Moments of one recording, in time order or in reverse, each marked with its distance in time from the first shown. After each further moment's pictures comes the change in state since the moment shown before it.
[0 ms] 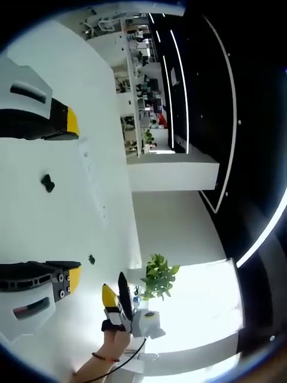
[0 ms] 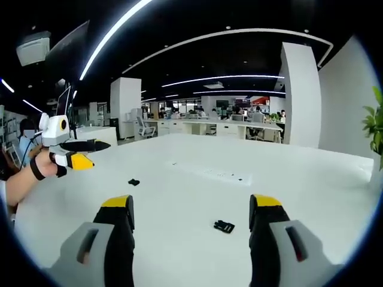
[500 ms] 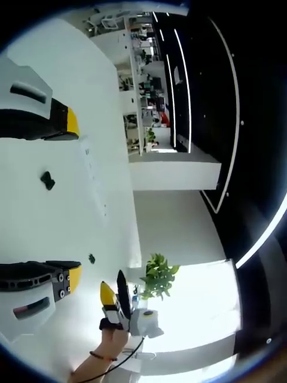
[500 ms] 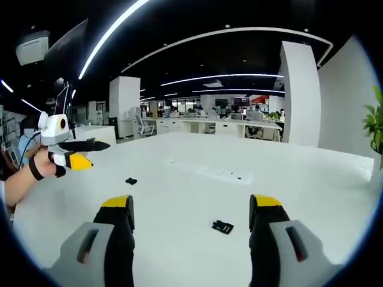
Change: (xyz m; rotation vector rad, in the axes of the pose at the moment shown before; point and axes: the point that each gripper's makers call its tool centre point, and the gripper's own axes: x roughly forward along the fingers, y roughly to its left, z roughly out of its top) left arm 0.007 0.001 -0.006 -0.015 0.012 -0.009; right arm 0.007 -0.002 -0.003 -0.002 0.009 -0.001
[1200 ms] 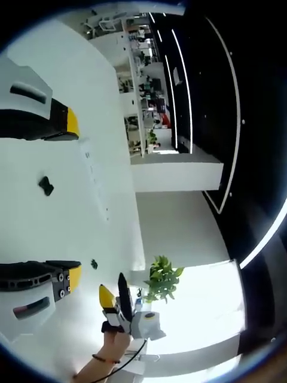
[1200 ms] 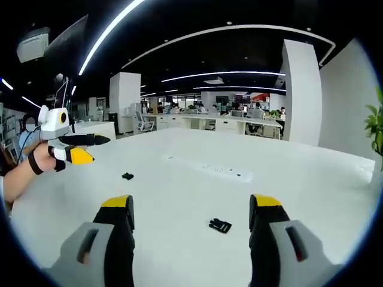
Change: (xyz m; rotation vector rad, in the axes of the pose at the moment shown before) left arm 0.008 0.007 0.000 0.031 0.013 0.023; right arm 0.007 -0.005 -0.008 -0.010 0.023 0.002
